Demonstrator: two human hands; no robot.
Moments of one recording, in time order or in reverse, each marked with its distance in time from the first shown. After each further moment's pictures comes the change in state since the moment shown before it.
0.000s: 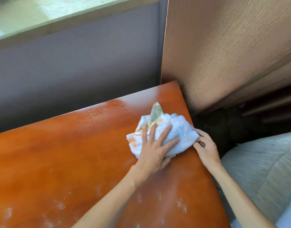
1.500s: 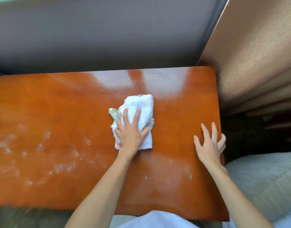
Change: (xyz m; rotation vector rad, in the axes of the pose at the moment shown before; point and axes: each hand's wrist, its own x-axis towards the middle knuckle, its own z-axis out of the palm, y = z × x) left_hand -0.144 -0.022 -0.001 -0.155 0.056 -1.084; right_hand -0.076 0.017 0.041 -0.729 -0.066 -0.116
